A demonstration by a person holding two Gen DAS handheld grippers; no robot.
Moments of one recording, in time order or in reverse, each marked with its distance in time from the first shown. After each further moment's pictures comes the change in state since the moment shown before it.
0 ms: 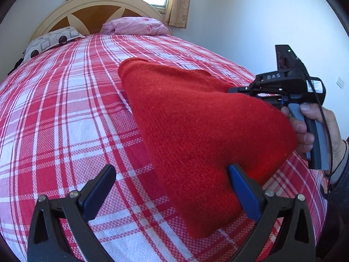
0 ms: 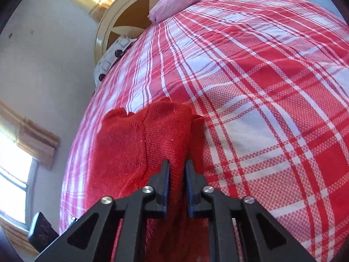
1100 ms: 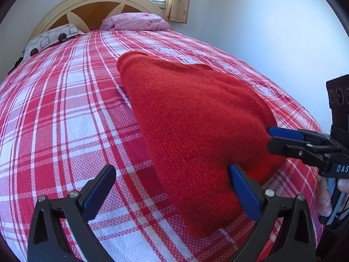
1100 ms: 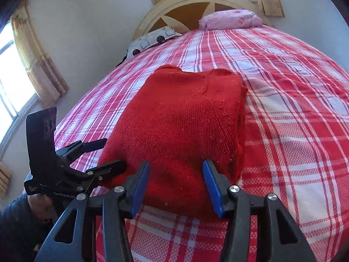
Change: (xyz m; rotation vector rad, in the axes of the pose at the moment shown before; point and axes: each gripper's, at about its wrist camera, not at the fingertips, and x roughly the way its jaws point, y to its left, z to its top) left arm 0.004 -0.001 0.000 0.007 0.036 0.012; right arm -0.042 0.064 -0.116 -0.435 -0.044 -0.027
